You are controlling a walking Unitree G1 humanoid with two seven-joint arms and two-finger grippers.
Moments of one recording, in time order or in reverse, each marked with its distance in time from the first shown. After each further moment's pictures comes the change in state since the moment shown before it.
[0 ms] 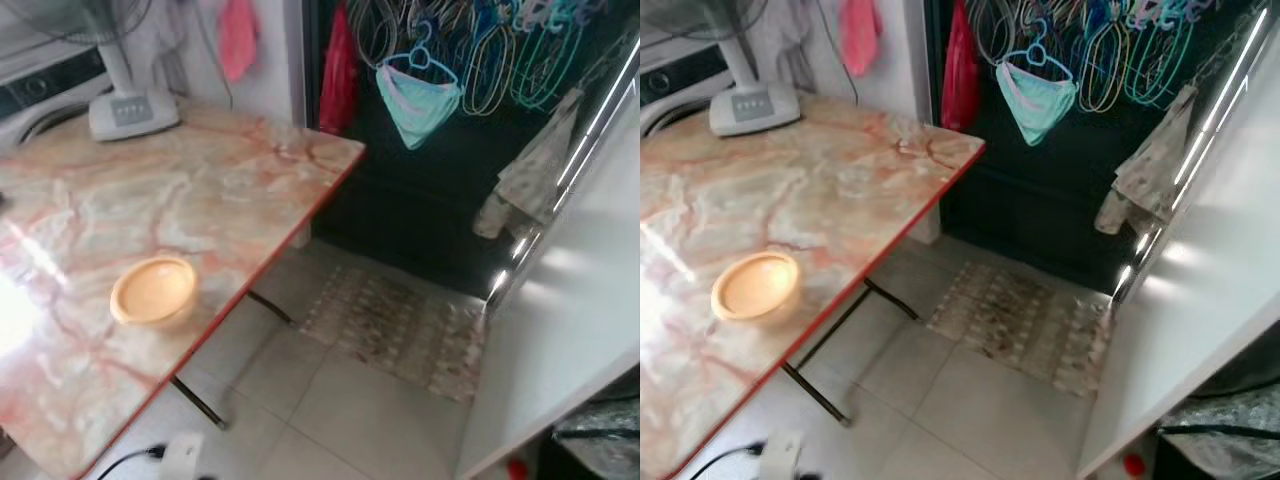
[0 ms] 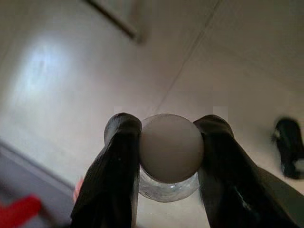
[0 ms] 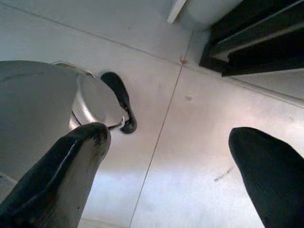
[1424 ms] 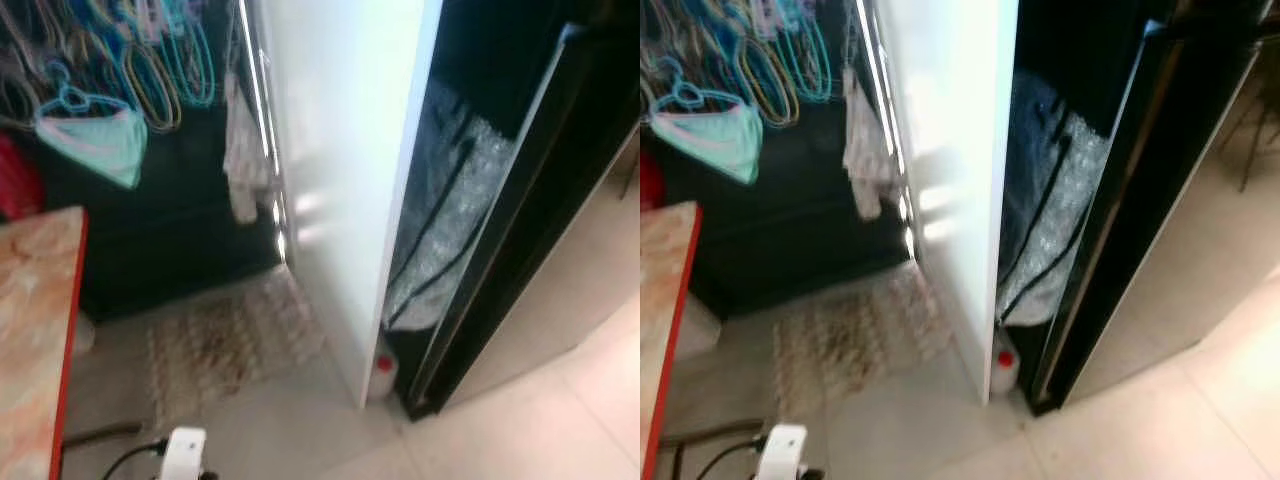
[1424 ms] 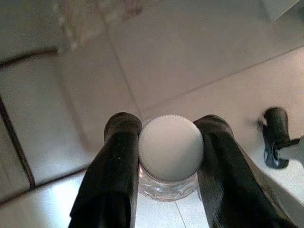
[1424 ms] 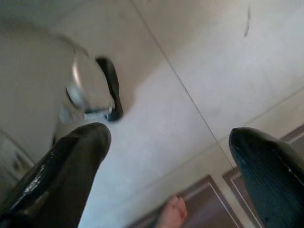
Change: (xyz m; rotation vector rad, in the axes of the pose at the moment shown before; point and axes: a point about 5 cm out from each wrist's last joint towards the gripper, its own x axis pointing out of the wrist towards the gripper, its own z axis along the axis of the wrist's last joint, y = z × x) left arm 0.000 0.001 -0.001 0.016 0.019 -0.013; right arm 0.000 0.007 -0.003 0.010 0.016 0.015
